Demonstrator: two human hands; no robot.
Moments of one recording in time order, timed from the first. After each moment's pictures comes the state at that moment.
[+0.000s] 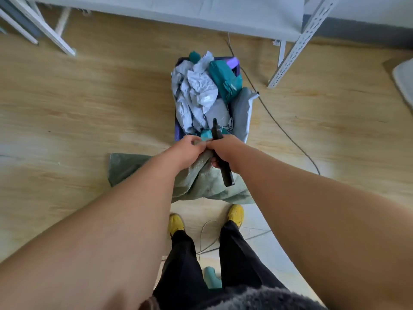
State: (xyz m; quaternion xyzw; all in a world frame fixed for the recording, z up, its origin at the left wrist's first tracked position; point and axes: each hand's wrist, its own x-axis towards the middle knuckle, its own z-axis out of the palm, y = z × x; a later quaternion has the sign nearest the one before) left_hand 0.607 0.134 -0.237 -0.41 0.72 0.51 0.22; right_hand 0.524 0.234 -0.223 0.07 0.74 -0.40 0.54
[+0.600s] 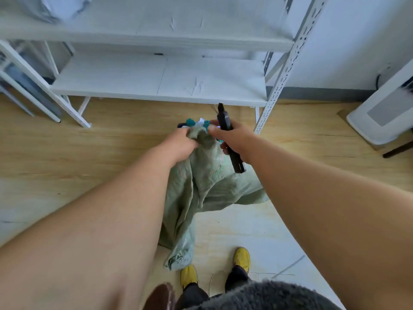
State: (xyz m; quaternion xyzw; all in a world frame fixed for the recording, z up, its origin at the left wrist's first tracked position) left_hand 0.573 0.089 -0.070 -0.32 0.82 0.47 0.08; right_hand 0.489 0.226 -0.063 -0.09 0.75 -0.54 0.36
